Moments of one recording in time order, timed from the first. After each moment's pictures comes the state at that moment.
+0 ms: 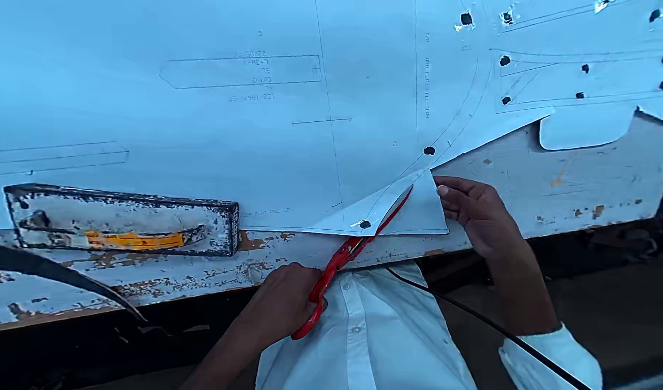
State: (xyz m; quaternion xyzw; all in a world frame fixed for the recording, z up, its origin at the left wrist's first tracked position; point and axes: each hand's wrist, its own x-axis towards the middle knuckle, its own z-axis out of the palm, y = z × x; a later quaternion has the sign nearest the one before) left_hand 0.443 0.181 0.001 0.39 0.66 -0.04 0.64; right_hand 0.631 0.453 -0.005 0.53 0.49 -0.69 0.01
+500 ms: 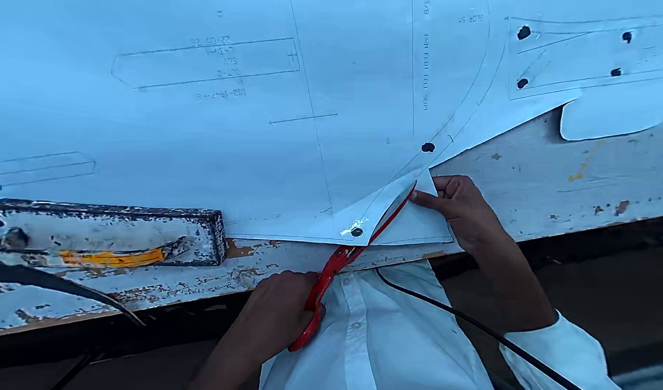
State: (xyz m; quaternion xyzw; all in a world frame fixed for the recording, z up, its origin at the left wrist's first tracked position) left_hand 0.447 0.192 0.013 0.40 0.67 -0.05 0.62; right_hand 0.606 0.452 -0.019 0.53 0.47 -0.70 0.08
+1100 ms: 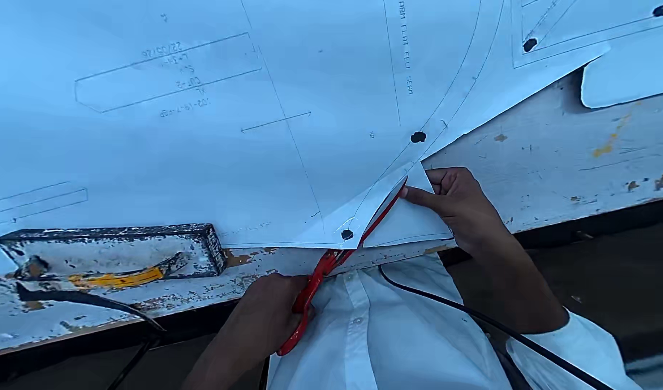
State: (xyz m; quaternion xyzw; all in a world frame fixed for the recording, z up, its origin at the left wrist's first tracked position) left_hand 0.434 0.188 0.012 0.42 0.68 -0.04 0.60; right_hand 0.607 0.448 -0.019 0.53 0.45 -0.71 0.07
